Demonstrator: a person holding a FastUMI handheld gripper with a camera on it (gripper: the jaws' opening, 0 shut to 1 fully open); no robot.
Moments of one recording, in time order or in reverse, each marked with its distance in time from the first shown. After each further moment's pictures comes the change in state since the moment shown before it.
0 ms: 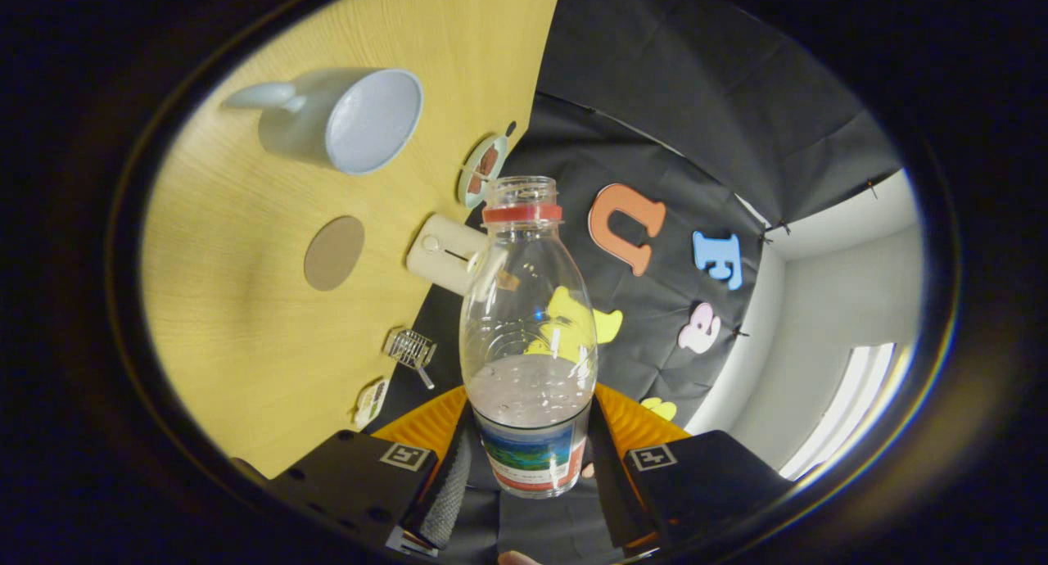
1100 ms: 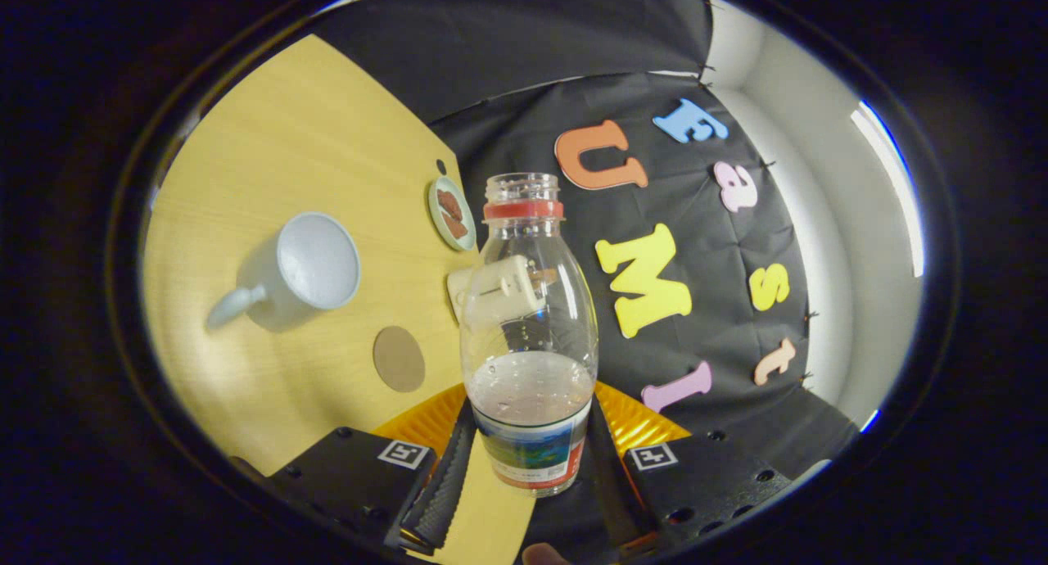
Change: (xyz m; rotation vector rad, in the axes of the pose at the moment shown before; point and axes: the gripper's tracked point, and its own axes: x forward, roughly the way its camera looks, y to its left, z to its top) arm -0.011 0.042 0.009 0.826 0.023 0.230
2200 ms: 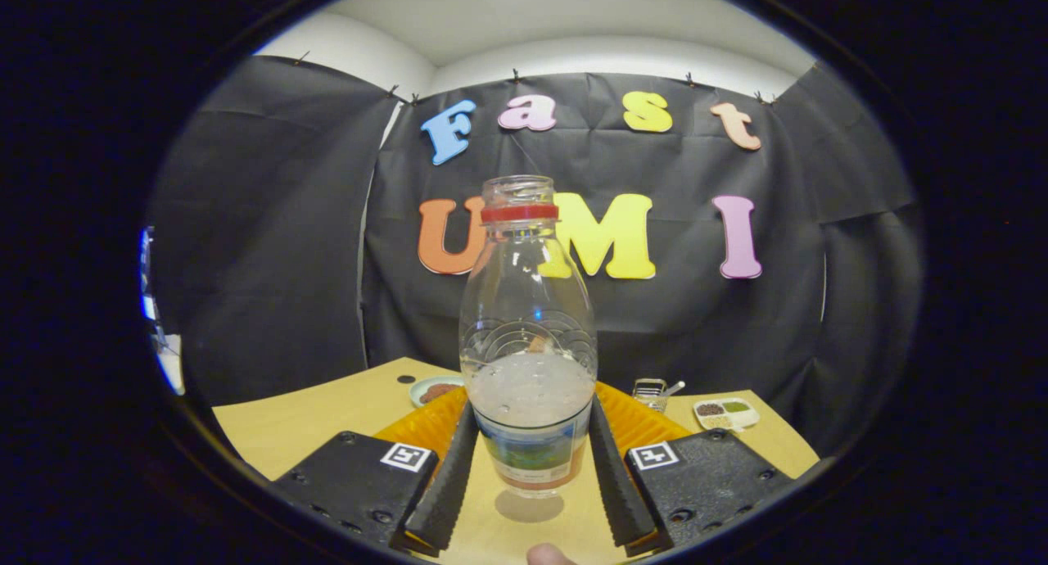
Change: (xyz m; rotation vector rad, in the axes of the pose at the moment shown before) arm 0.059 -0.083 0.050 1.142 -0.222 0.093
